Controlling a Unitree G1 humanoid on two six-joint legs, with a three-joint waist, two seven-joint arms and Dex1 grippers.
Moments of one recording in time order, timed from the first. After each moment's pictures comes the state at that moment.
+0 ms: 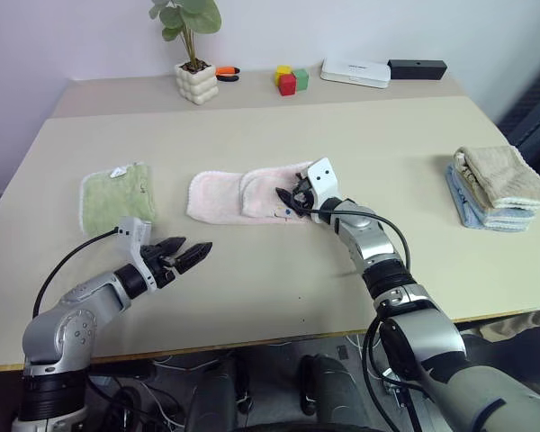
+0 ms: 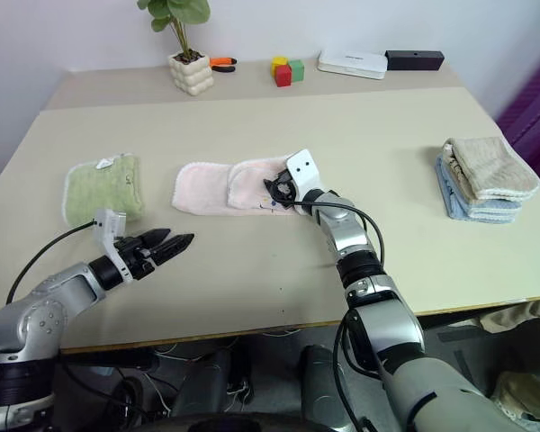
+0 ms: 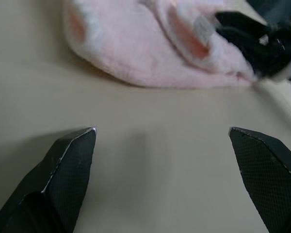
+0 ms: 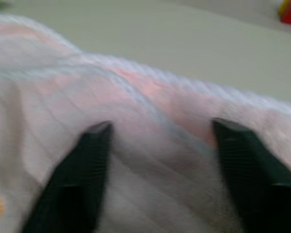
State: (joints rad) left arm -0.08 0.44 0.33 -0.26 -0.81 0.88 -0.49; right arm -0.79 -0.16 0.07 0.69 0.03 -0.01 0.50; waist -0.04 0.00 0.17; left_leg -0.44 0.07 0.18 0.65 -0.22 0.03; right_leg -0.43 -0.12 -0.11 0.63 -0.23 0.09
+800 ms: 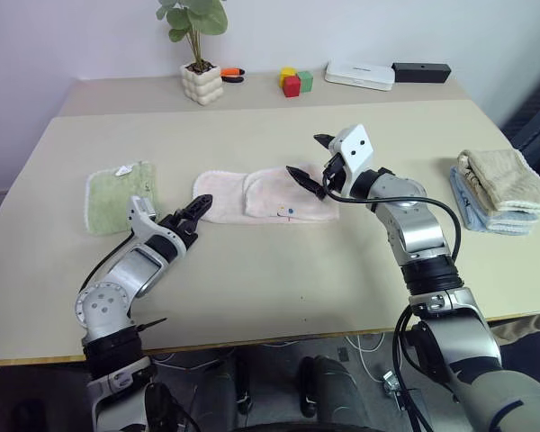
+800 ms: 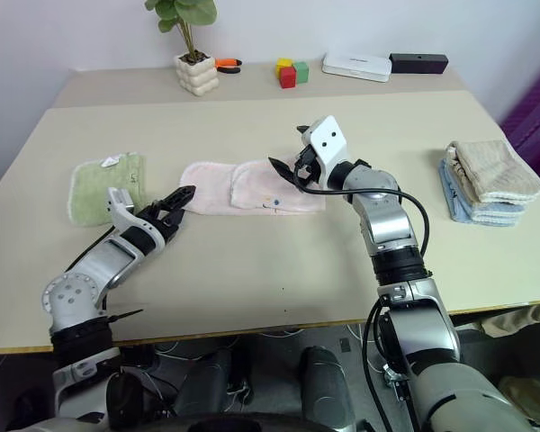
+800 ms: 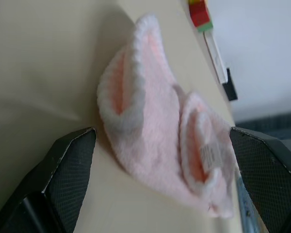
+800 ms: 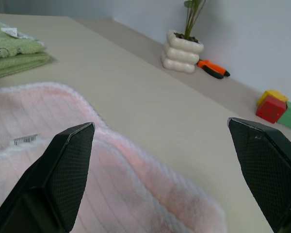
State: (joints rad) left arm -0.38 0.09 0.52 -0.04 -1.19 0.94 0.17; right arm -0.74 -0.34 0.06 0.33 0.09 0.10 0.67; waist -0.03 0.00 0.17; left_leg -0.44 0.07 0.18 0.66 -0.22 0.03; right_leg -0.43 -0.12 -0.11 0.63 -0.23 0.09
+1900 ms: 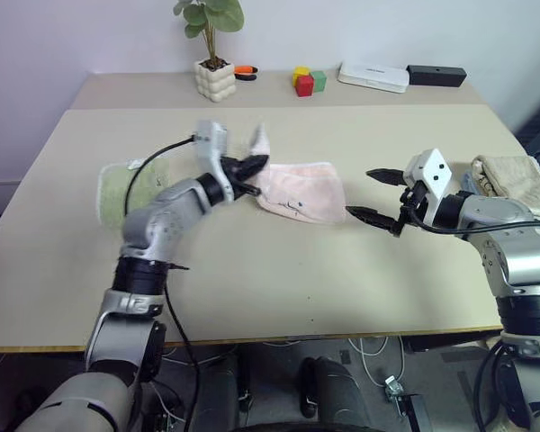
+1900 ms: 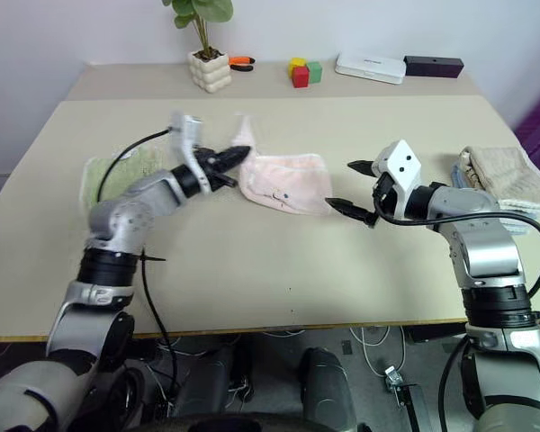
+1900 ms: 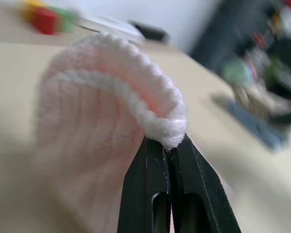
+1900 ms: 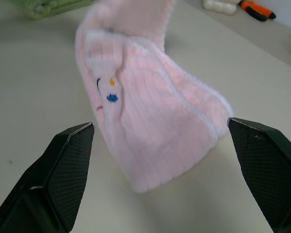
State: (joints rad) left arm -0.81 0.26 -0.12 0.29 -0.56 0.55 -0.56; right arm -0.47 -0.73 -0.07 0.00 0.34 0.37 0.96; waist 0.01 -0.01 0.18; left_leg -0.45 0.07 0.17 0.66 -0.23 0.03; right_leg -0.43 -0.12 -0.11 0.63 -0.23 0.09
